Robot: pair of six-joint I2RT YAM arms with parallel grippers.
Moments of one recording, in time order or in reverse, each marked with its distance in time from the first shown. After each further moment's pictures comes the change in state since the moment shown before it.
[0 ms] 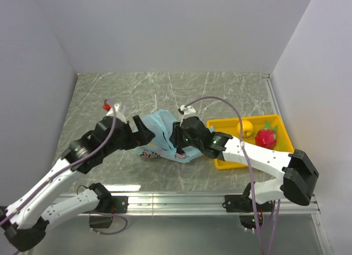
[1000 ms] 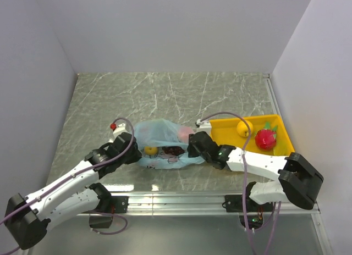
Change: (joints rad) left arm 0.005 0.074 -0.398 0.173 -0.143 -0.068; right arm -0.023 -0.035 -0.314 0.142 0.133 0.087
